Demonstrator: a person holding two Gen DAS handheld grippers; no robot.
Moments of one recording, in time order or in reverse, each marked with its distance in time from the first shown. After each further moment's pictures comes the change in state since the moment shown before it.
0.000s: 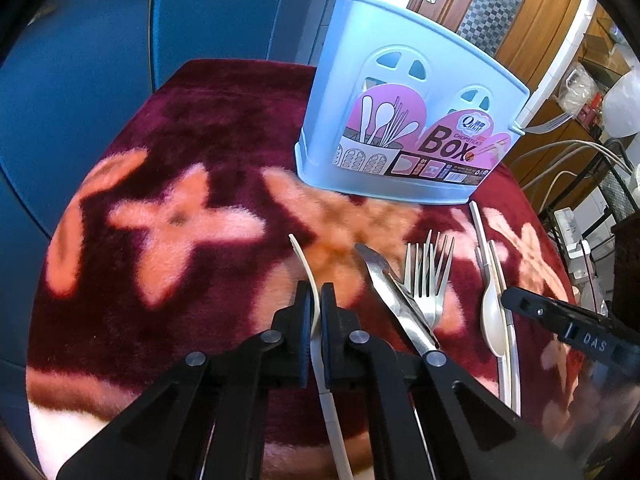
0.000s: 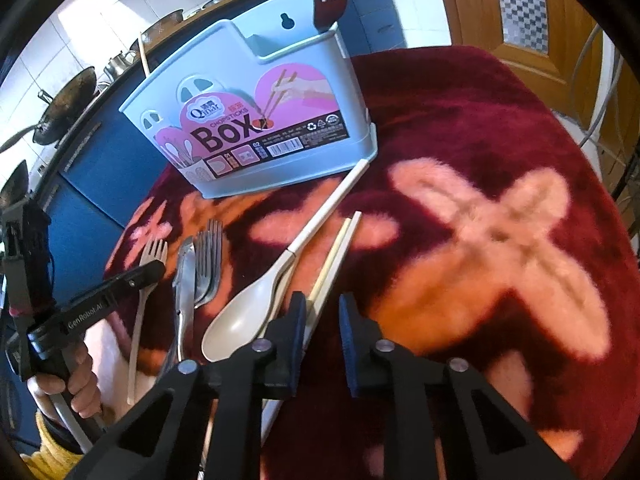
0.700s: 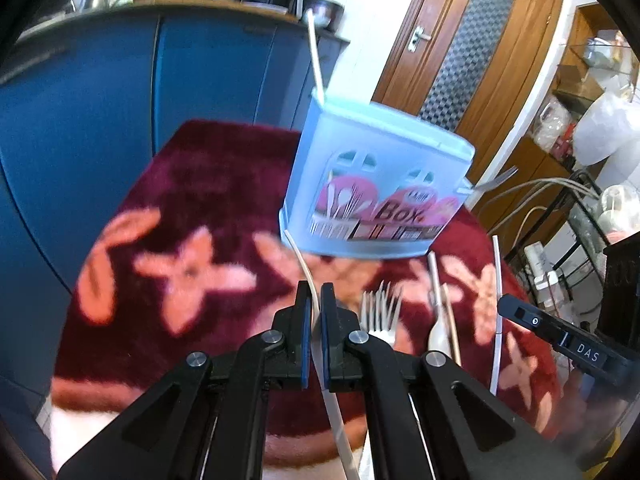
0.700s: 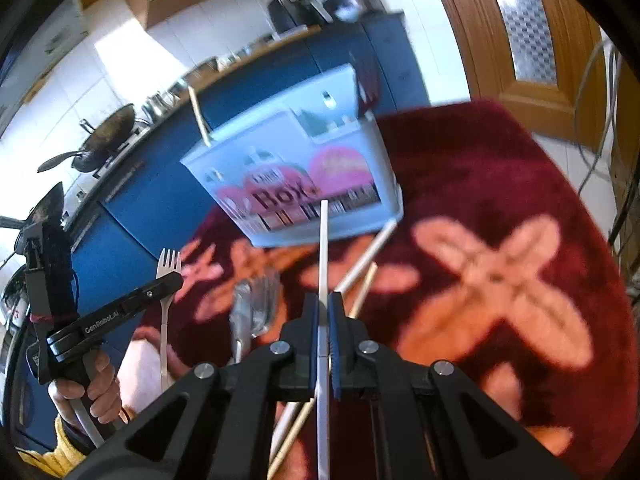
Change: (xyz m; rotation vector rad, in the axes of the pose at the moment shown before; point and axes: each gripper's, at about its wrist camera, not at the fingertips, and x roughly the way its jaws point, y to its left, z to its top) left arm -0.061 -0.006 0.011 0.012 -0.204 -0.058; right arm -0.058 0.023 -0.005 -0.072 -0.238 0.068
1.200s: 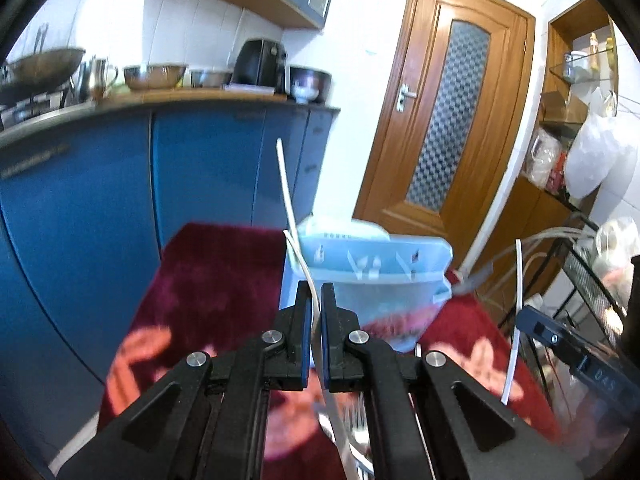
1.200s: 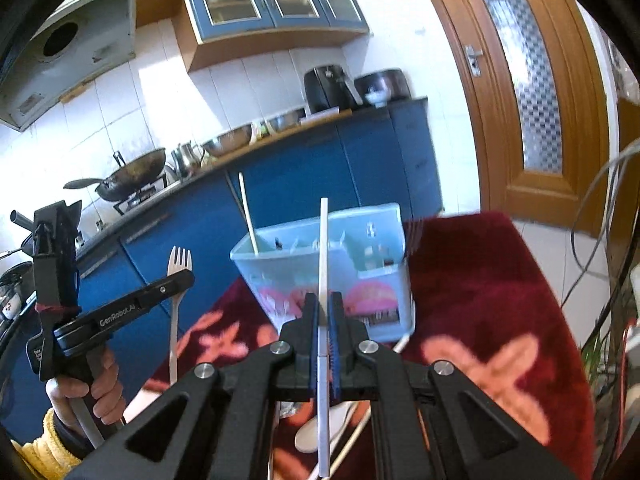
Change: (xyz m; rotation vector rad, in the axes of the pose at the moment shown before) left arm -0.033 -0.031 0.069 0.077 -0.247 0.033; right arm -0.038 0.035 0.049 -0.123 -0.262 -0.016
